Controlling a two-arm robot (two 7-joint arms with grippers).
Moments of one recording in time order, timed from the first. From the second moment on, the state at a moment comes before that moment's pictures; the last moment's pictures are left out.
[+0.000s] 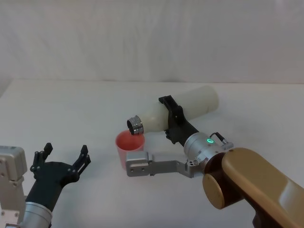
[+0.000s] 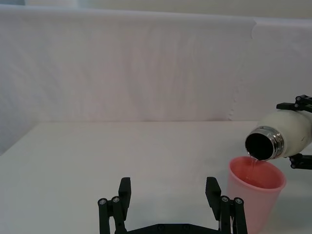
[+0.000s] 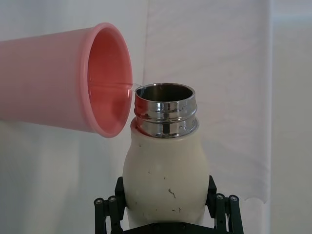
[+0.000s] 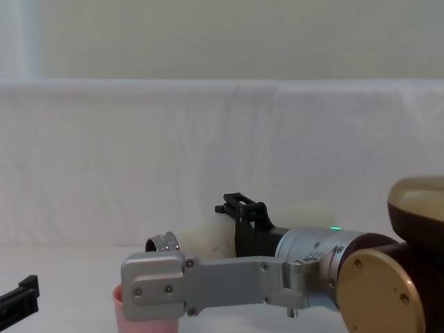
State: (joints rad) left arm 0.27 0.24 0.04 -1.85 -0.25 -0.02 -0.02; right arm 0.50 0.19 -0.77 -1.38 -1.11 0.22 0.21
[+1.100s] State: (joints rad) left arm 0.27 0.24 0.04 -1.85 -0.25 -0.02 -0.02; right arm 0.46 0.20 -0.74 -1.42 -1.06 0.19 0.18
